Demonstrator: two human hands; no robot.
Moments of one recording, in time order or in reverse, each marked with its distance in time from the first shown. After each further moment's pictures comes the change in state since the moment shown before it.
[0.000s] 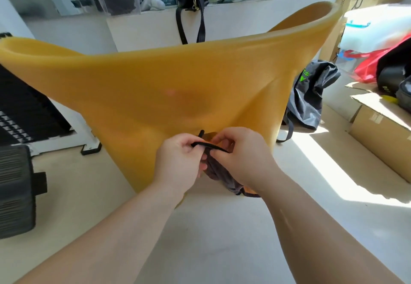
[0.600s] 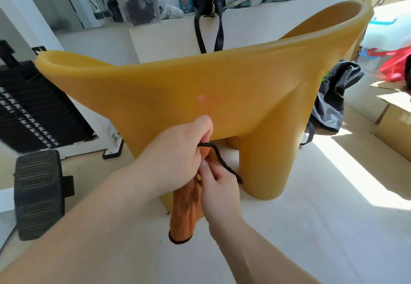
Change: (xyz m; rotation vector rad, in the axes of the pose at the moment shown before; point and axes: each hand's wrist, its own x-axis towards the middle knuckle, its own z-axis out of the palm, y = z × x) left_hand 0.010 0.041 -0.086 0.817 -0.324 0.646; right_hand -0.035 -0.057 0.116 0.801 0.114 0.336
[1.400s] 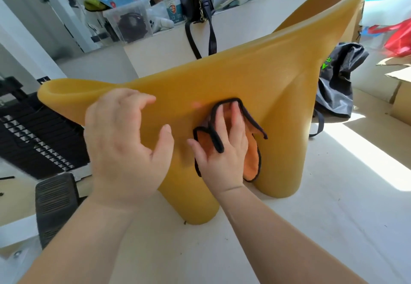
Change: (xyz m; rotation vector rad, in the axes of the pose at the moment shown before) left_hand -0.017 -0.010 -0.035 0.379 0.714 0.084; right_hand 0.077 0.003 0.014 -0.545 0.498 -0.771
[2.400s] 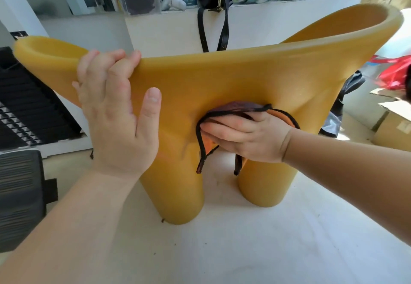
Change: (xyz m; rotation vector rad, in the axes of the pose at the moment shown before) left_hand 0.004 -0.055 0.055 -0.168 0.233 -0.115; right_hand 0.116 0.055 -0.037 -0.577 -0.246 -1.604
